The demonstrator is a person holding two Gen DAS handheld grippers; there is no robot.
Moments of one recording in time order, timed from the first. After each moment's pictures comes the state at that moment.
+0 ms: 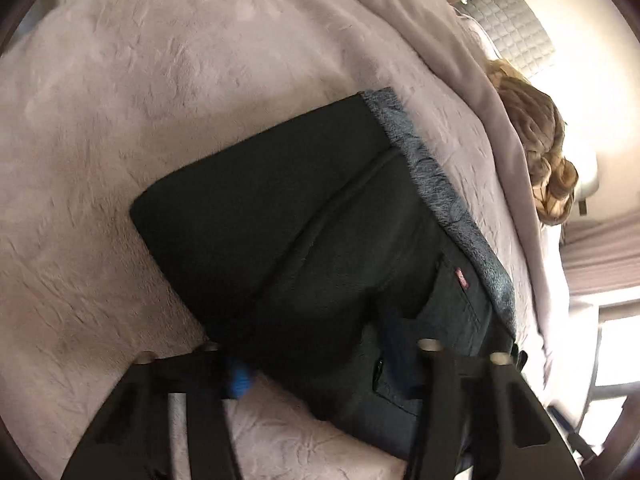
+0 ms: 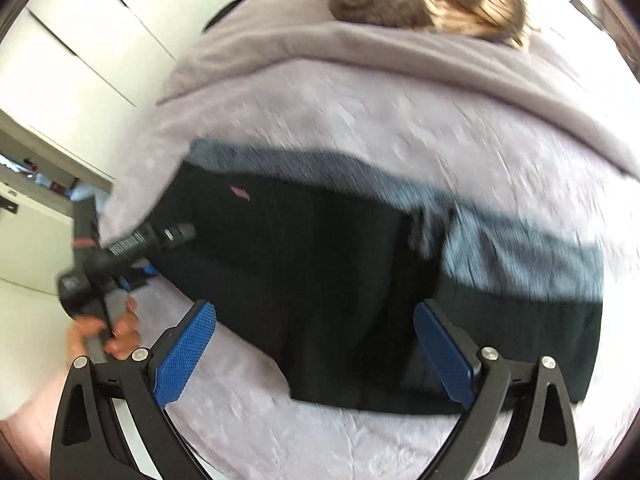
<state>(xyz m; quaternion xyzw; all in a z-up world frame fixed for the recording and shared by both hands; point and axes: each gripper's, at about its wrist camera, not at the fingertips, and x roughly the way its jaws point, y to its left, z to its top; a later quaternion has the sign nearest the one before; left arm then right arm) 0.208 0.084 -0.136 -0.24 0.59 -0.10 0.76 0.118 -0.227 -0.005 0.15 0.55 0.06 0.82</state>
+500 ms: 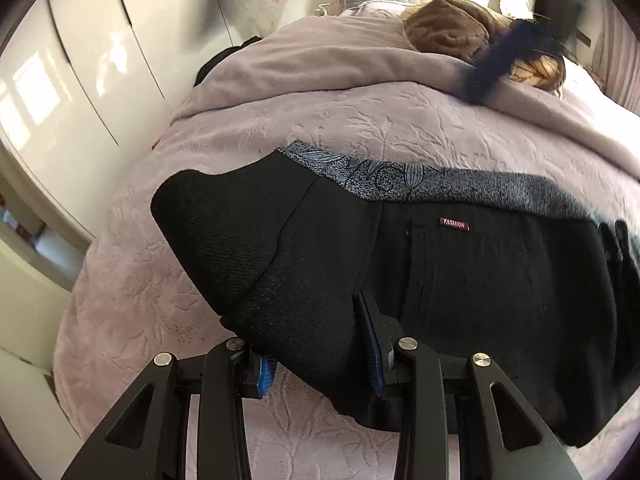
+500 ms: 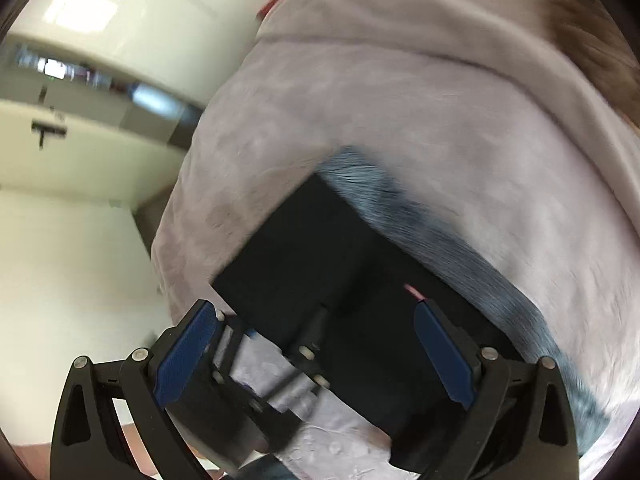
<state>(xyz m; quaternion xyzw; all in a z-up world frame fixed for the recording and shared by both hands) 0.169 -0.001 -0.086 0.13 0.46 -0.08 0.87 0.289 -0.065 -0.001 0.07 0.68 0.24 0.69</state>
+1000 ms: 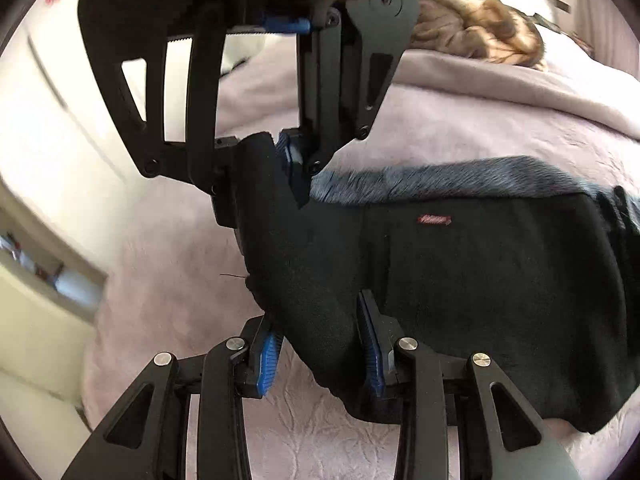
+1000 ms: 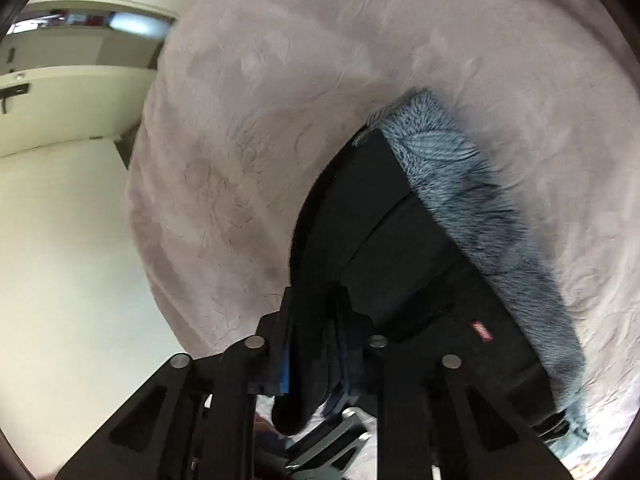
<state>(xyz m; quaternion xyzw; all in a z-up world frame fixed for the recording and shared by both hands) 0.151 -0.022 -0.073 0.20 0.43 -0.09 0.88 0.304 -0.031 -0.057 0.04 0.75 0.25 0.61</state>
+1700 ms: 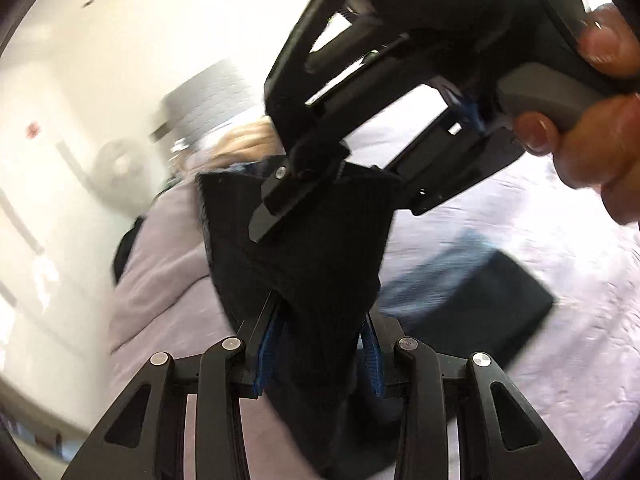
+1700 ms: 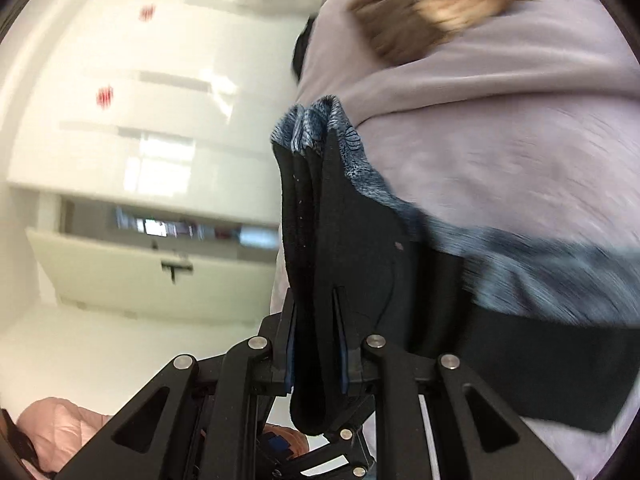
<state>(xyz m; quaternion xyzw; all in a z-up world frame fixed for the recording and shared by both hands) -0.002 -0.249 0.037 0.32 0.27 -0.32 0.85 0.051 -0.414 0.012 0.46 0.45 0.23 0.73</state>
